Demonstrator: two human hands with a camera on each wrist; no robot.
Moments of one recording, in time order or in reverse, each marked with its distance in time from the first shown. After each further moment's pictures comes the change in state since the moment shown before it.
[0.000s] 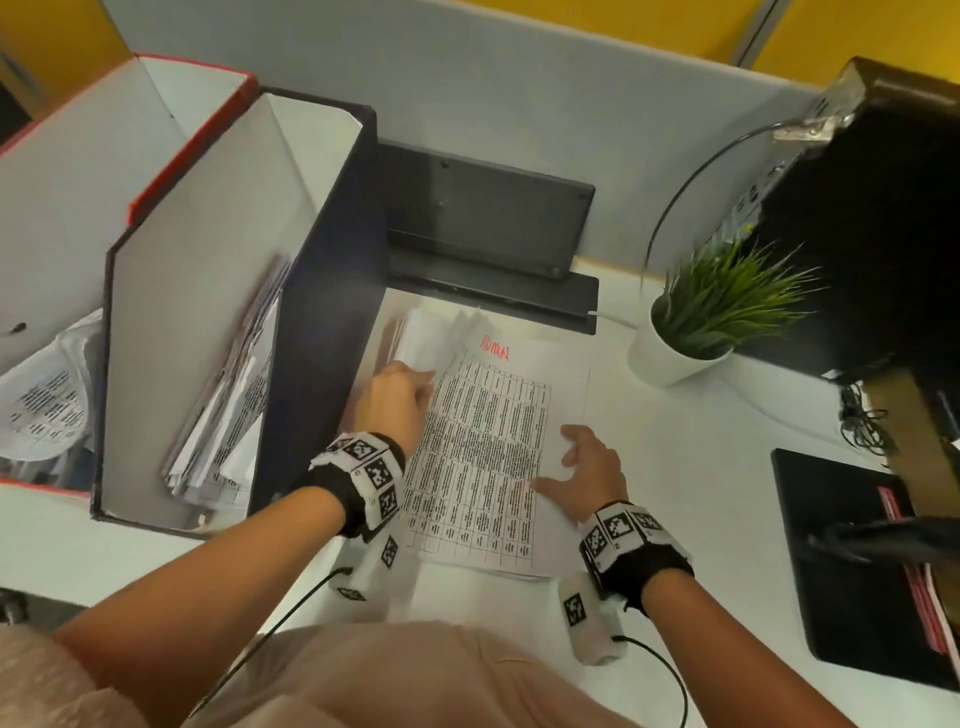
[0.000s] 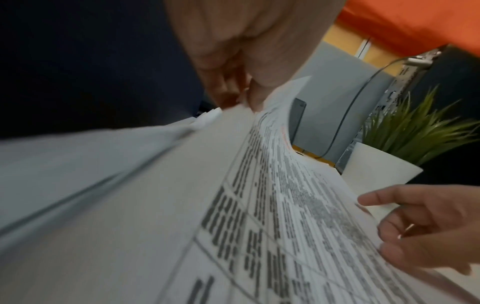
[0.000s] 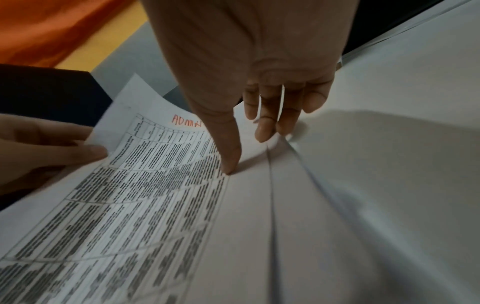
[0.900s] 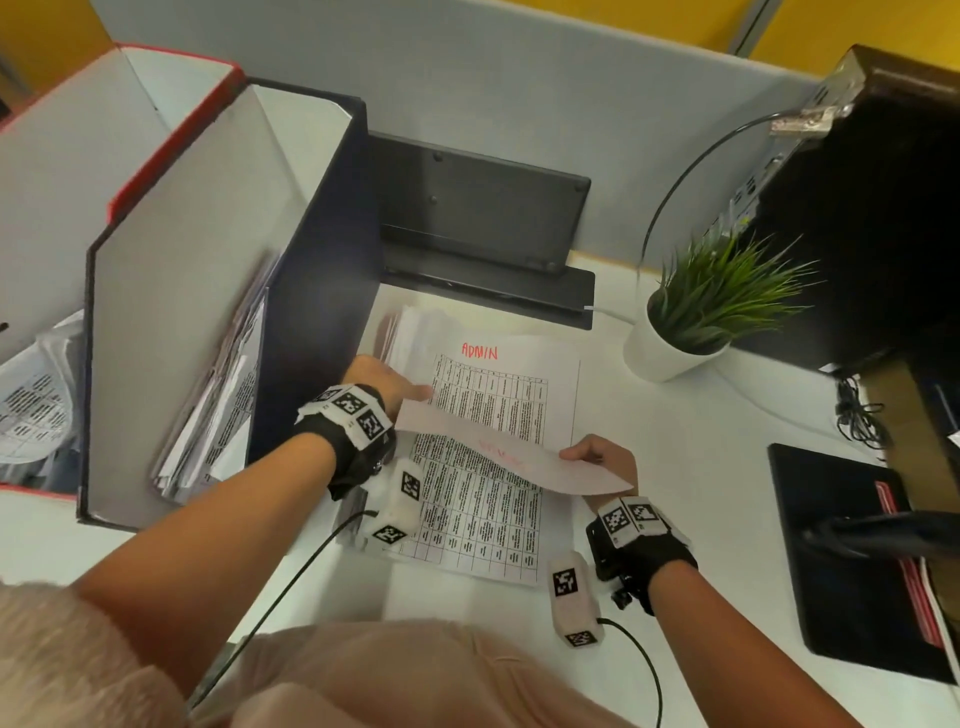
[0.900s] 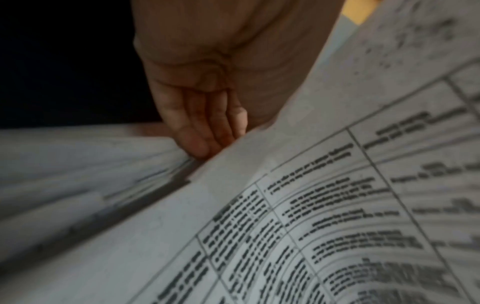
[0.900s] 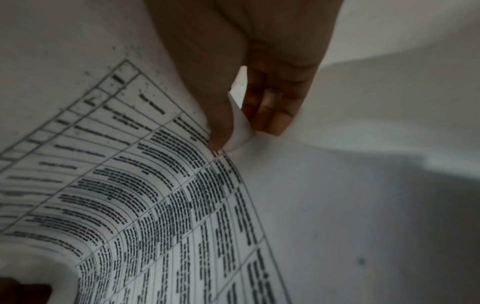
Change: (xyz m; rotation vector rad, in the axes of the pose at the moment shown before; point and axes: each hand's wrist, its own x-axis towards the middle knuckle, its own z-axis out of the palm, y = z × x) left_hand 0.030 0.000 -0.018 -0.380 -0.239 -0.589; right_hand 0.006 0.015 -0.006 0.594 0.136 0.029
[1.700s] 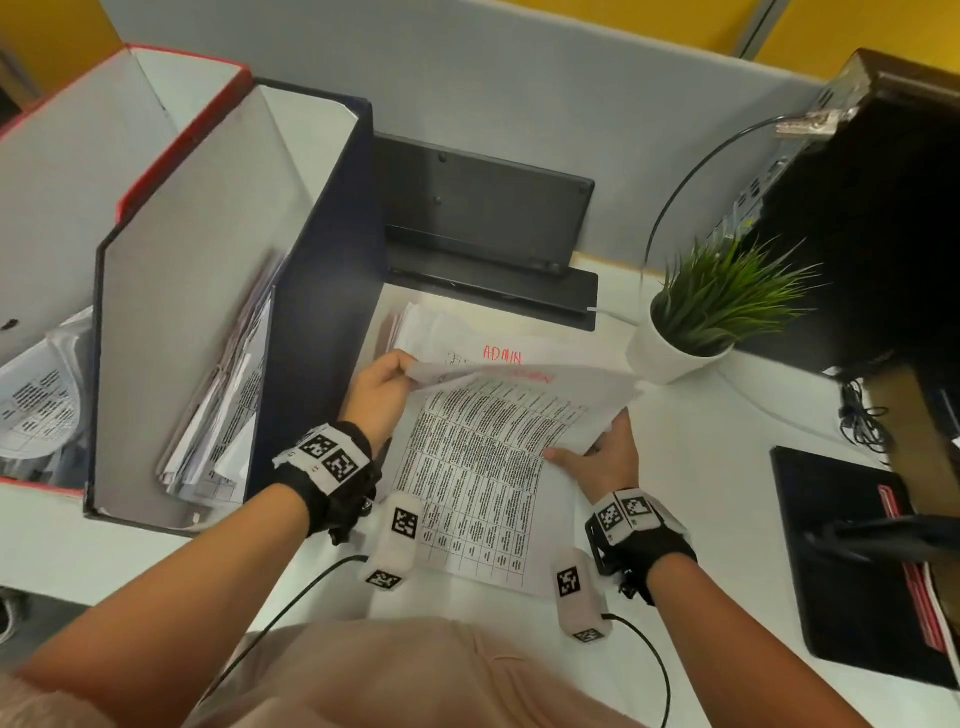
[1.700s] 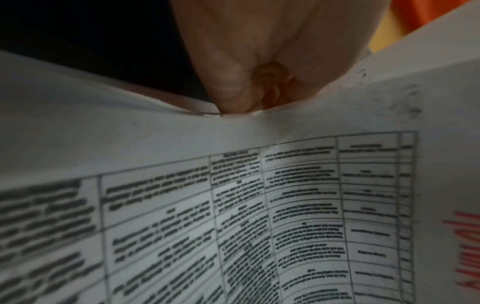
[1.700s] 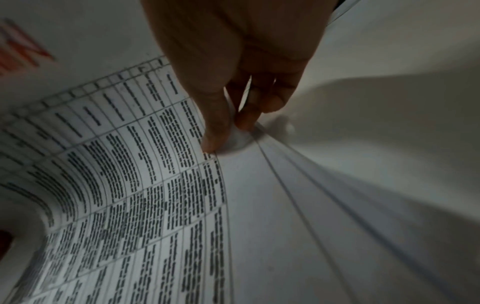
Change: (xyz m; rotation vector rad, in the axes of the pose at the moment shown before) left_hand -0.020 -0.020 0.008 -0.351 -0.029 0.363; right_hand 0.003 -0.010 0.006 0.028 0.054 -0.062
